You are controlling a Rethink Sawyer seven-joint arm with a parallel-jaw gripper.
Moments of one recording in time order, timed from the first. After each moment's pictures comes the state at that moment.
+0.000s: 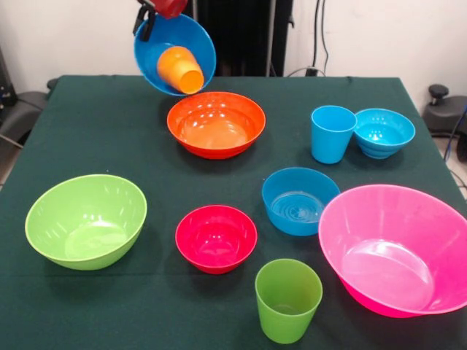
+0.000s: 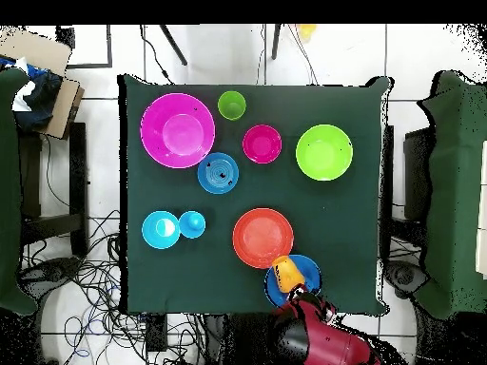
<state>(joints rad) -0.30 -0.65 -0.45 2.15 -0.31 -0.10 2.09</state>
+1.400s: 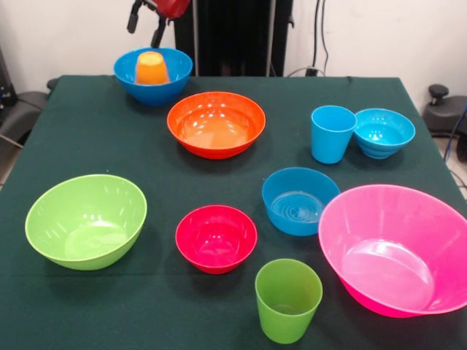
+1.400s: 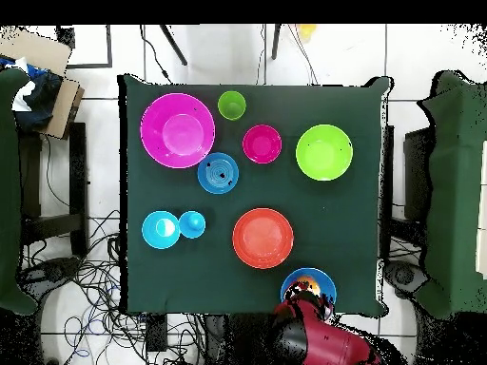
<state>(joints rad) -0.30 -0.67 -0.43 2.15 -0.33 -0.10 2.09</state>
